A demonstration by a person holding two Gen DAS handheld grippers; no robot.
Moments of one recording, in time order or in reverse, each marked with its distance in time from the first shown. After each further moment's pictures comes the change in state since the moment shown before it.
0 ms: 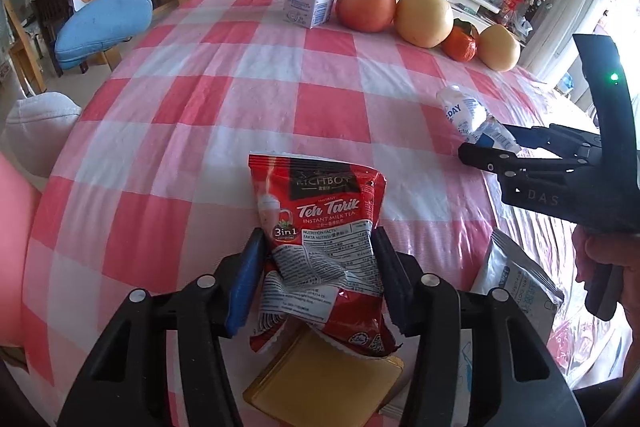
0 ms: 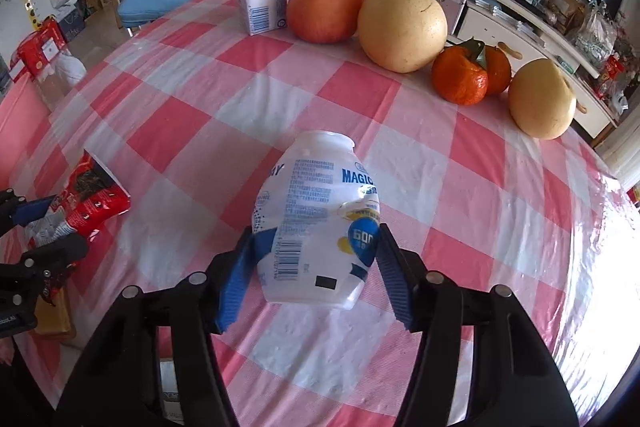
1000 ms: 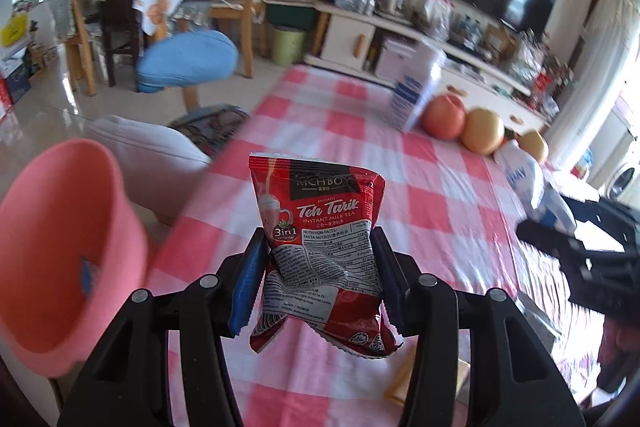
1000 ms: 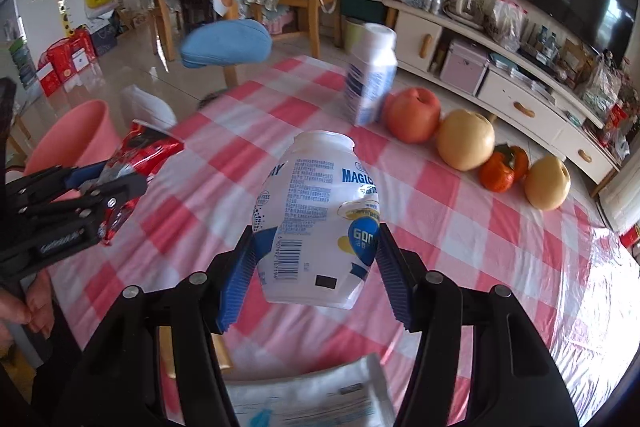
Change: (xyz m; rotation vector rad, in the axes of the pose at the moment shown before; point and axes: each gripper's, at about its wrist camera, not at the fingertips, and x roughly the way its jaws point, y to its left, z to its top) left arm -0.090 0.101 0.008 -0.163 -0.259 0.094; right arm -0.098 0.112 0.026 -0.074 -0.187 0.052
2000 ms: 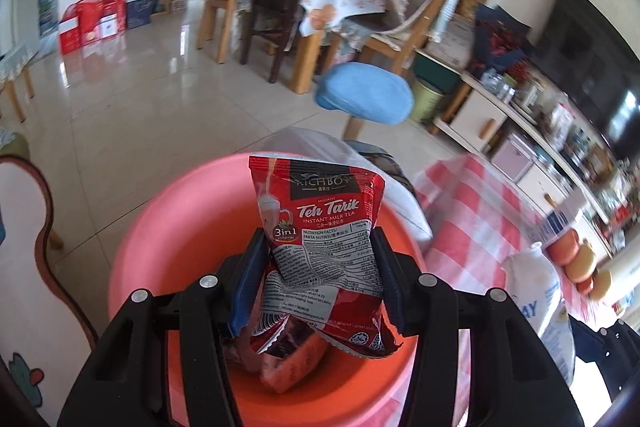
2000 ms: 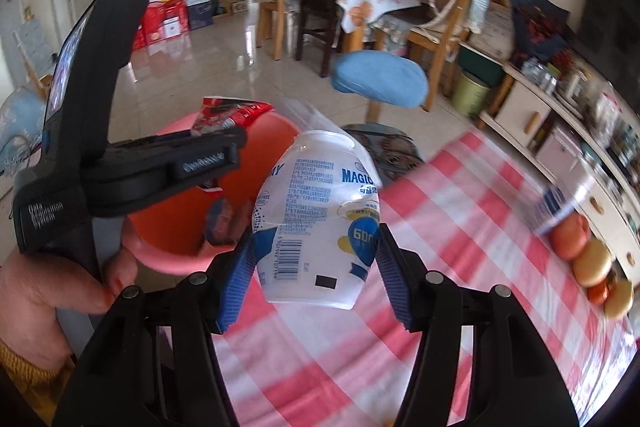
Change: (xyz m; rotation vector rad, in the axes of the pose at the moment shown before) left arm -0.046 0.195 0.010 -0.404 -0.116 0.280; right arm 0.017 0.242 0.060 -0.286 -0.067 0.211
